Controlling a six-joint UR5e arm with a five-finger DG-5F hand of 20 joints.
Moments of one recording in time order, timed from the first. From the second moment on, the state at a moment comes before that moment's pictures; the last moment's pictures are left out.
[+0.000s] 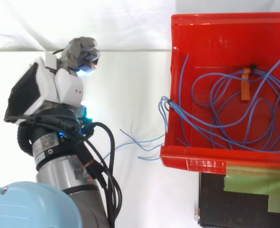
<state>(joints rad) -0.08 -2.37 -0.91 -3.12 -2.03 -2.13</state>
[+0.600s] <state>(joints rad) -0.11 -2.37 -0.83 -3.31 -2.04 -2.32</state>
